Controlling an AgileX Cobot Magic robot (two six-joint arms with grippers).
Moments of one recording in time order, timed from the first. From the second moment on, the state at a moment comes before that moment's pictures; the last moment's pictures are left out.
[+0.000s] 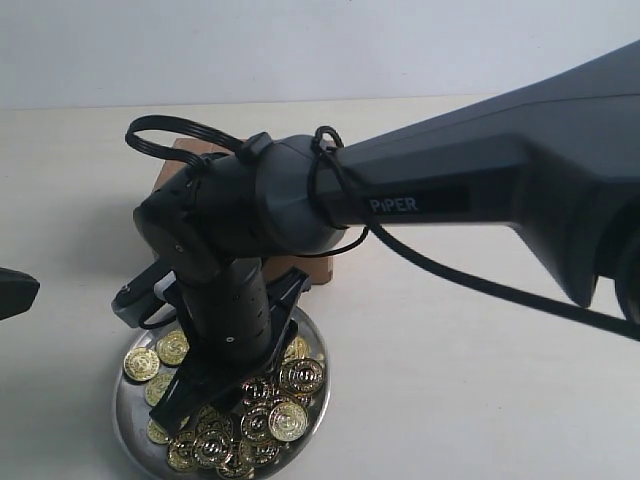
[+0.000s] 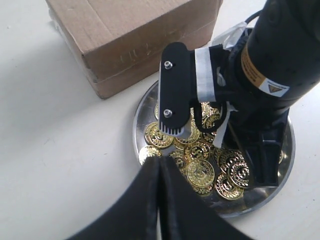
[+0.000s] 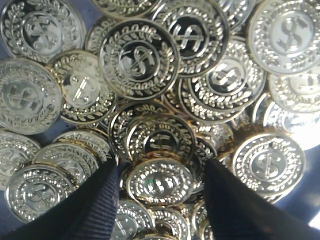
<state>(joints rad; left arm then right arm) -0.49 0.78 -0.52 -0.19 0.63 0.31 1.03 2.19 -1.52 -0.02 1.00 0.14</state>
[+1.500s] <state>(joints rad) -0.49 0.78 -0.52 -0.19 0.63 0.31 1.03 2.19 -1.52 -0.05 1.00 0.17</state>
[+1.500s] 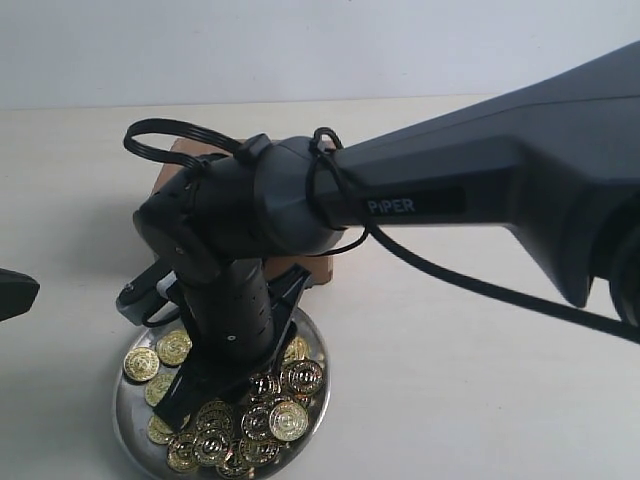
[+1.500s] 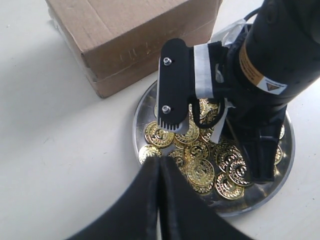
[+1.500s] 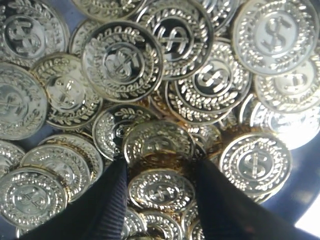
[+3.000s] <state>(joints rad) -0.80 0.63 -0.21 0.49 0.22 0.91 1.03 1.90 -1.52 0.35 1.22 -0.71</state>
